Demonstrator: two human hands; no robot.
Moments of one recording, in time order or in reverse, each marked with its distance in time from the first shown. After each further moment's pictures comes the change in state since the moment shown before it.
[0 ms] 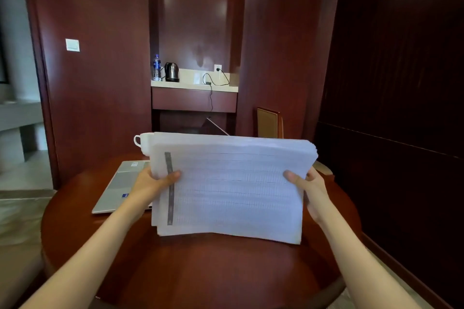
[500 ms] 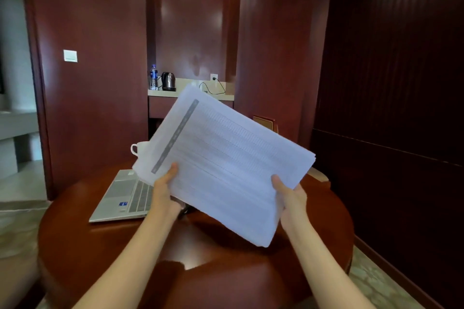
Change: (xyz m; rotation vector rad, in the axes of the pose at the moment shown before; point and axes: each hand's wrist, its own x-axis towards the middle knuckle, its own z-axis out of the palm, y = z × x) left_hand -0.011 0.017 0.047 -0.927 0.086 -0.140; right_hand -0.012 0.013 0.041 0.391 0.278 0.102
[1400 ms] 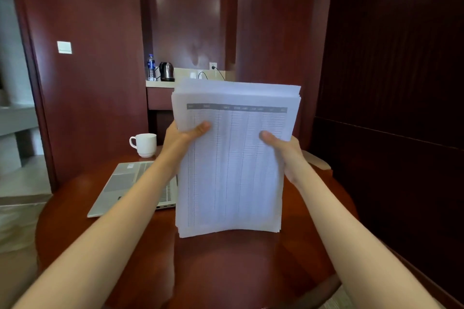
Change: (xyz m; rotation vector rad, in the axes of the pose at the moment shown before) left_hand 0.017 0.038 0.054 0.612 -0.378 0.236; right_hand 0.028 -0.057 0.038 -0.278 -0.418 -0.068
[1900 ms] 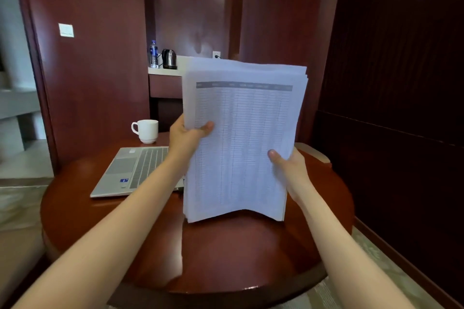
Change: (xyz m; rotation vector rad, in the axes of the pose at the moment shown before) left_hand -0.020 -0.016 0.019 -0.019 0.225 -0.025; right_hand -0.032 0.045 -0.015 -0.163 0.101 -0.049
